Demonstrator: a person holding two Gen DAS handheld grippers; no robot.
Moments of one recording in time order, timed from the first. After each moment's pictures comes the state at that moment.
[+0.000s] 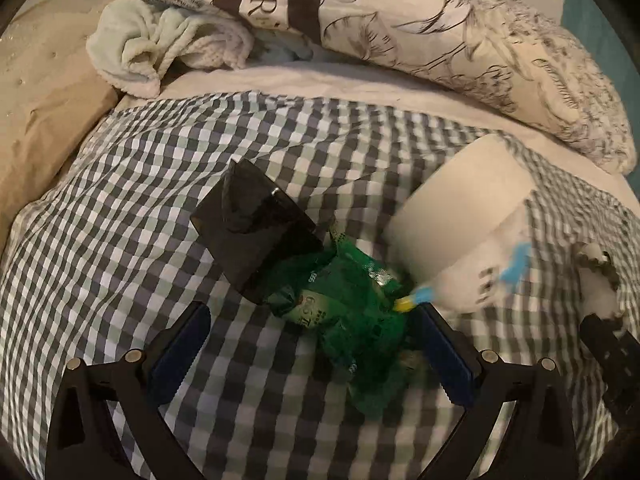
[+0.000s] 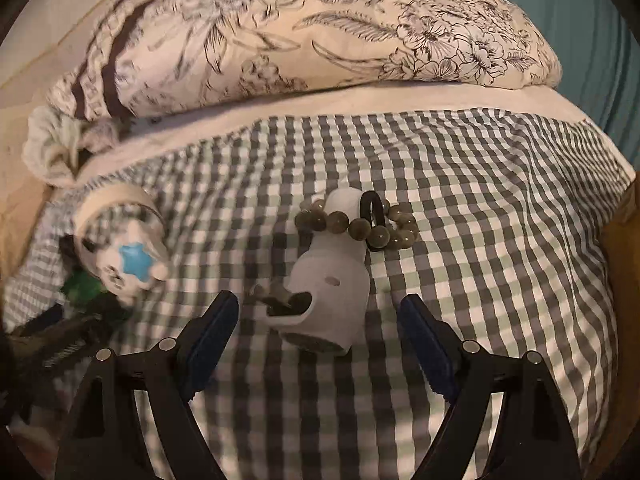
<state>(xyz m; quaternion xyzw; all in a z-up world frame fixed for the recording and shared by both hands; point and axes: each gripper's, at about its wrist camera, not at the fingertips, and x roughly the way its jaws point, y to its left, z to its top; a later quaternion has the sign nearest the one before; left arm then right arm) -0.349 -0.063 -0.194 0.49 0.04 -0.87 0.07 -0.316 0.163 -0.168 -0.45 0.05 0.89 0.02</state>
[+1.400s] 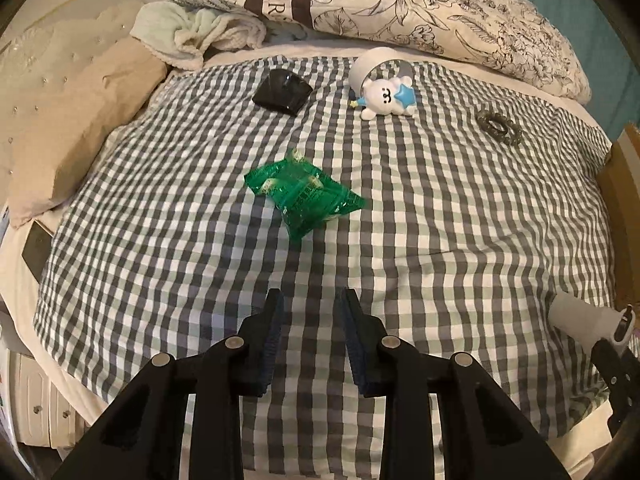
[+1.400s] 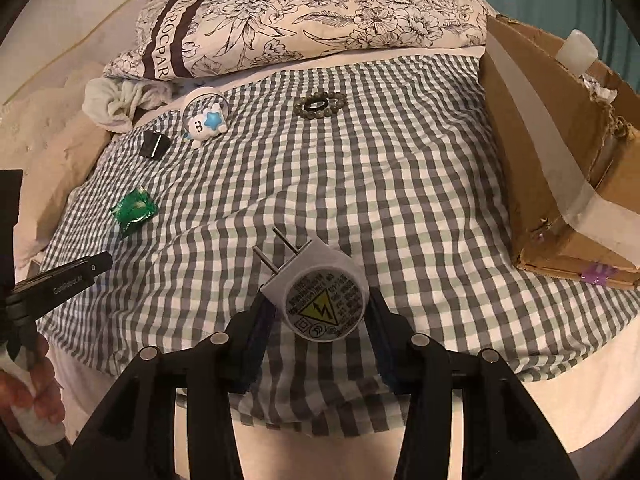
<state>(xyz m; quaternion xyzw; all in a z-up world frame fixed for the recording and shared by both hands) -0.131 -0.059 -0.138 0.51 0.00 -0.86 0.05 -0.061 0.191 -0.126 -0.47 0.07 0.88 -0.01</state>
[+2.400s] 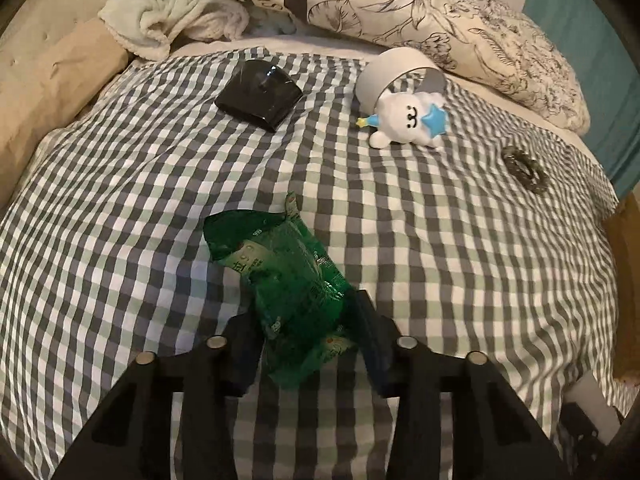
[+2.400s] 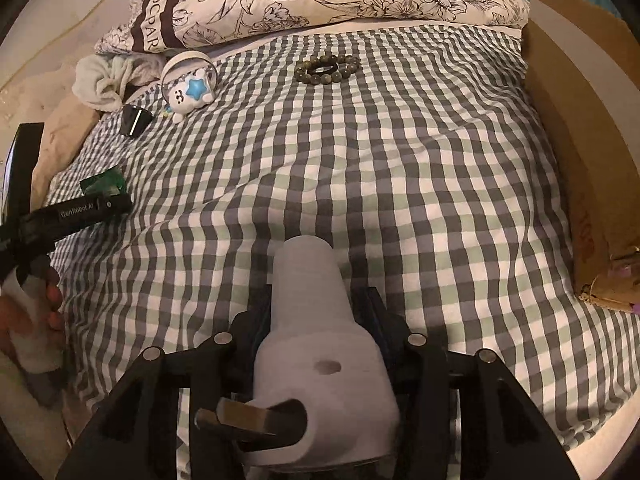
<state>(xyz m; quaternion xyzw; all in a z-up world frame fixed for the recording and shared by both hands) -0.216 -0.078 -0.182 0.50 0.05 -0.87 0.00 -0.111 0.189 -0.177 -0.50 0.07 0.86 -0.03</state>
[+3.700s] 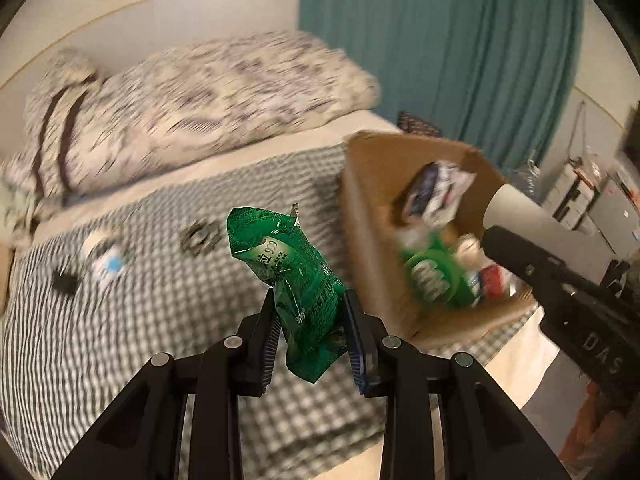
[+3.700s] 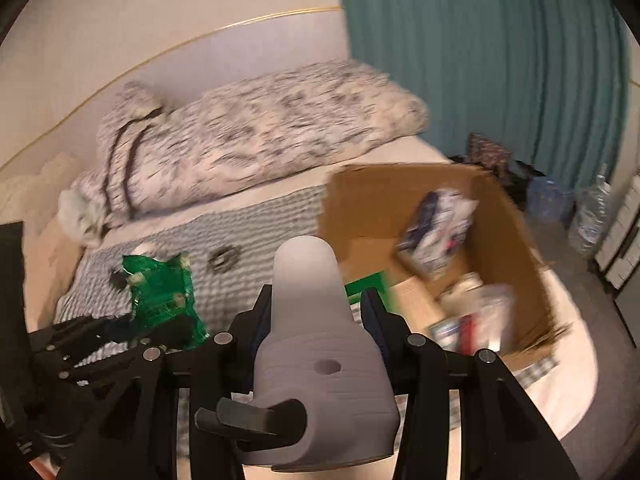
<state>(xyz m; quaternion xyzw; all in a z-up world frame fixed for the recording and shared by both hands) -0.109 0.227 0.004 0.40 -0.08 -0.88 -0.24 -0.044 0.362 0.024 -0.34 0.10 0.93 0.09</state>
